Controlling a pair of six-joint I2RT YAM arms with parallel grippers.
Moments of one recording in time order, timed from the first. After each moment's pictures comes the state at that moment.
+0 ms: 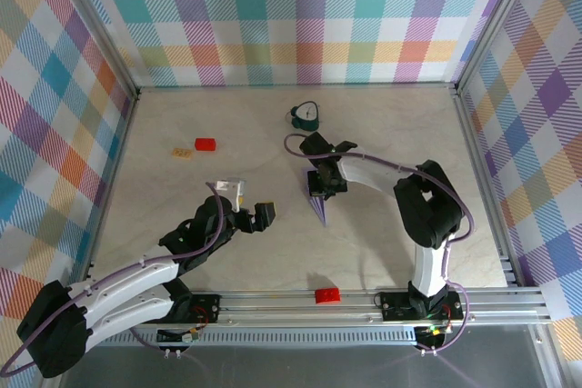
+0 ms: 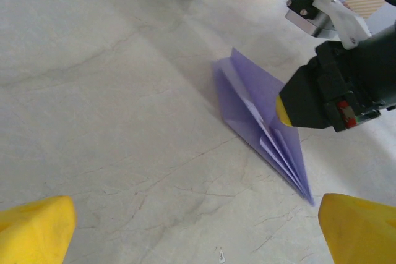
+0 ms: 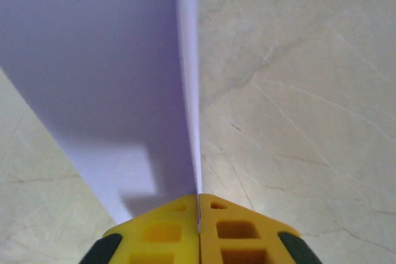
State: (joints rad) left arm -0.74 0.87 0.36 0.04 -0.15 -0.51; right arm 0.69 1.86 1.30 -0.76 0.07 0.54
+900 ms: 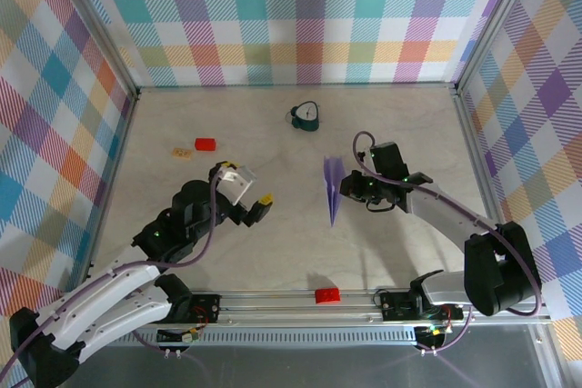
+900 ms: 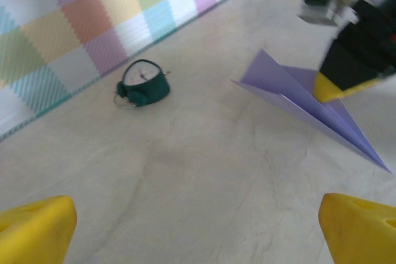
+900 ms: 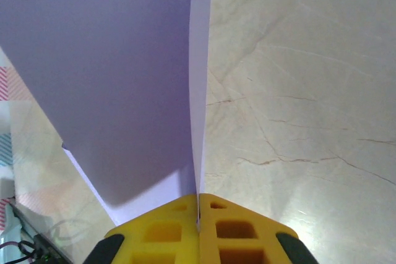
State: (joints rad) left arm -0.74 0.76 0.62 -0.19 -0.07 0.21; right arm 0.39 1.33 0.76 -0.32 -0.44 0.59
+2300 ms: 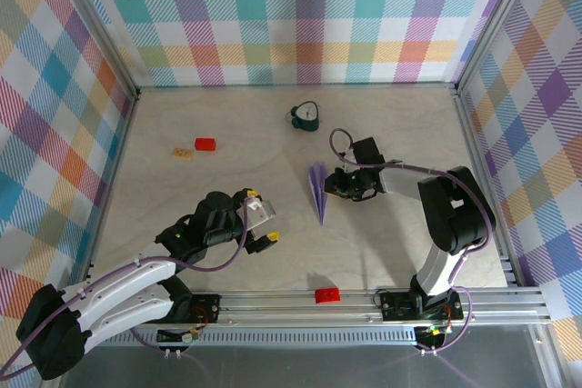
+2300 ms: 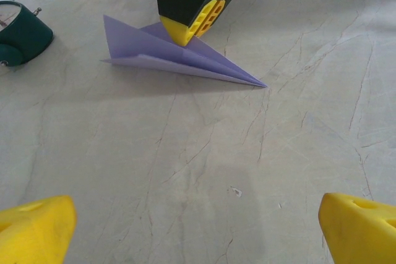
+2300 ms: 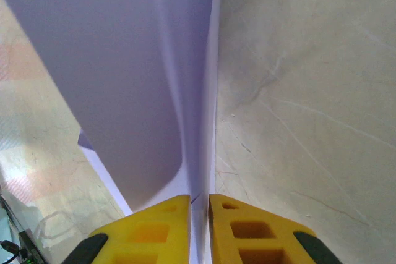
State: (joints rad) left arm -0.74 0.86 0.44 -0.13 0.16 0.39; right arm 0.39 1.75 0.90 -0.19 -0.54 0.54
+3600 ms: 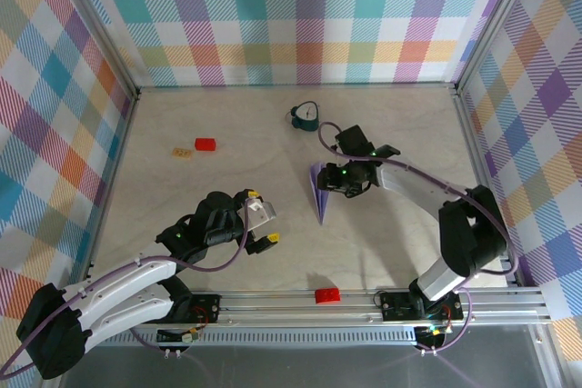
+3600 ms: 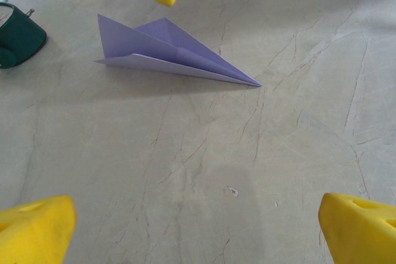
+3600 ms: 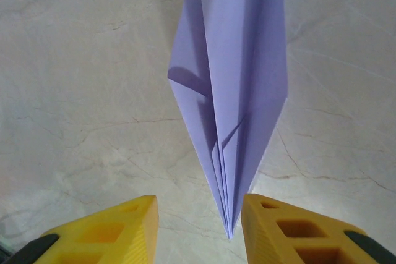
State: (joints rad) left arm -0.74 0.87 0.44 -0.13 0.17 0.41; right arm 0.54 1.60 1.11 -0.62 -0.27 0.54
